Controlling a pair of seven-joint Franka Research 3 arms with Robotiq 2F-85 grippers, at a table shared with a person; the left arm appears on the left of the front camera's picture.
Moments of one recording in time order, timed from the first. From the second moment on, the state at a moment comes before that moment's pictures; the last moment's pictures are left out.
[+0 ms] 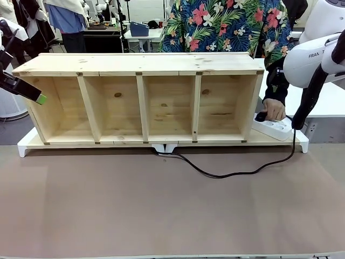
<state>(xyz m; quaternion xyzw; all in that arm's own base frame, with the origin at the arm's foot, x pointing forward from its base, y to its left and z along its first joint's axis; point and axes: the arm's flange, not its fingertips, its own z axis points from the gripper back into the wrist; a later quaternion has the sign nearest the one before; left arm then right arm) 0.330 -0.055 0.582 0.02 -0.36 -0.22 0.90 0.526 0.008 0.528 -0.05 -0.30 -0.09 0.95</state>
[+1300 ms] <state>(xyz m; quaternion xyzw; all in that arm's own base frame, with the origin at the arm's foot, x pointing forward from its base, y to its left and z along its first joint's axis) 0.330 -0.055 0.582 0.02 -0.36 -0.22 0.90 0.526 0.008 0.528 -0.05 -0.30 -0.09 0.95</state>
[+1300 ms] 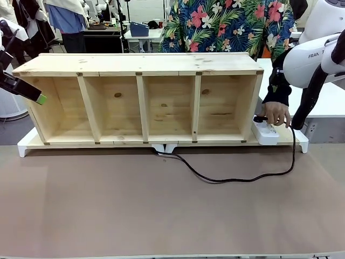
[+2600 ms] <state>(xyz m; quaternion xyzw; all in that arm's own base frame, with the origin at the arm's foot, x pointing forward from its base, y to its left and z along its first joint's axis) 0.330 -0.055 0.582 0.02 -0.36 -0.22 0.90 0.526 0.008 0.528 -0.05 -0.30 -0.09 0.95</state>
